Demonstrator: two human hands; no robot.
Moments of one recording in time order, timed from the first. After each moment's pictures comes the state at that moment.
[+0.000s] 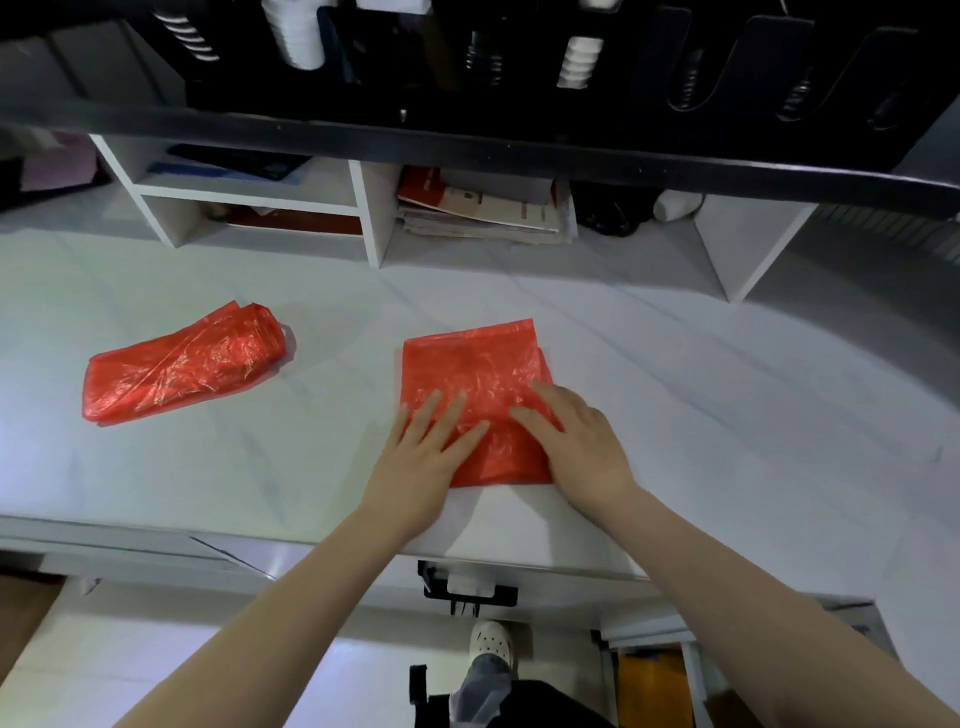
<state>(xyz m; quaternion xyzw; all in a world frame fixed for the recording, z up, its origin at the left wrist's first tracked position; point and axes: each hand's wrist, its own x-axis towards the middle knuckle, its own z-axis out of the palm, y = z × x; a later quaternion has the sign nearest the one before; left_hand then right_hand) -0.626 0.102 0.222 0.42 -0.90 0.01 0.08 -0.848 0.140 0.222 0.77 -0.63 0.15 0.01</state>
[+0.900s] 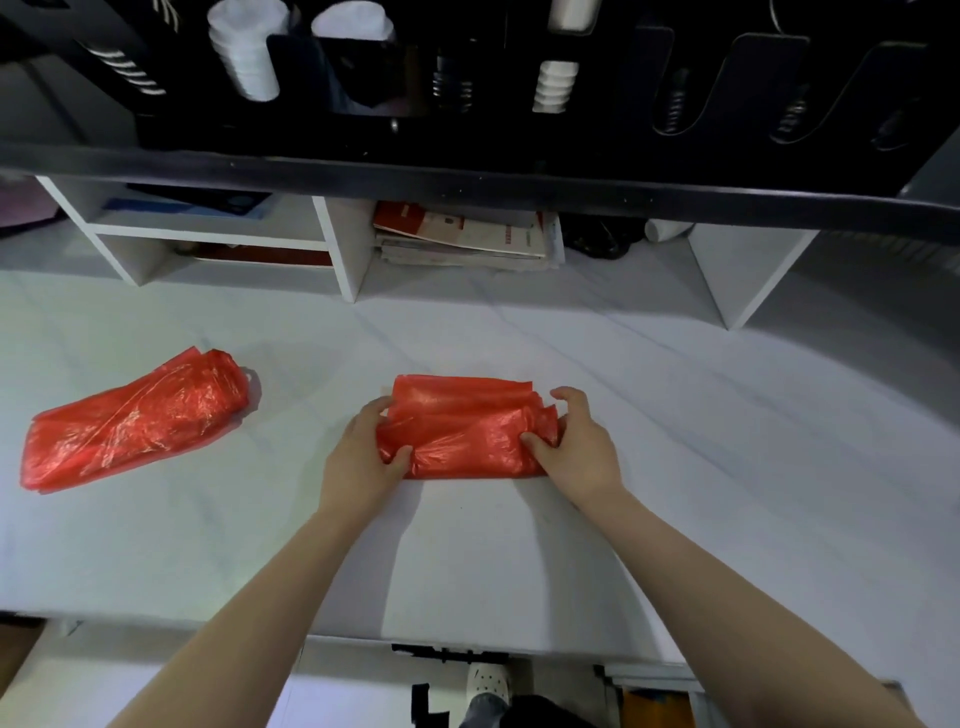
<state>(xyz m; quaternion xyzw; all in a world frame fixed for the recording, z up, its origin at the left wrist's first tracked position) -0.631 0.030 0.220 0.61 -0.69 -0.28 0.28 -0.875 0.077 0.218 0.51 -0.76 0.32 -0.25</state>
